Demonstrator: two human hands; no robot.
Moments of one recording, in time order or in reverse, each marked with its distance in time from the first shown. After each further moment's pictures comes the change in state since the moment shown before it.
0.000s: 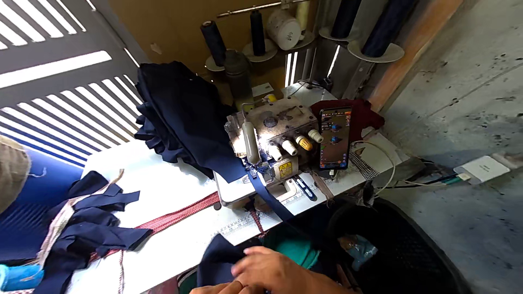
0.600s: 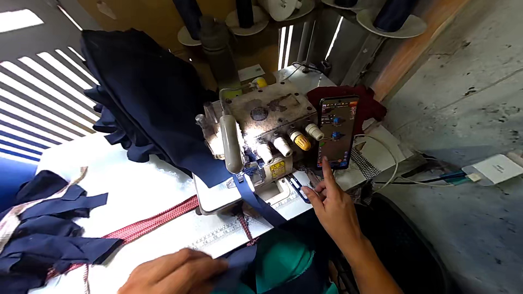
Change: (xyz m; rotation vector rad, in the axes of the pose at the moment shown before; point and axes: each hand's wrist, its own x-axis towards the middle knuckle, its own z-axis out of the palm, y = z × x) left_hand 0.045 -0.050 -0.030 -0.215 0.173 0.029; right_hand -0.047 0.070 -0.116 -0.829 0.677 0.701
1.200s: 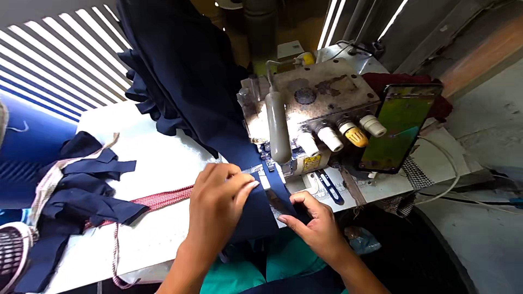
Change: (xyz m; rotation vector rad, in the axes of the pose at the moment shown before) left_hand 0.041 -0.075 0.053 0.446 0.315 -0.181; right_hand -0.024 -0.059 0.050 0.746 -0.332 -0.124
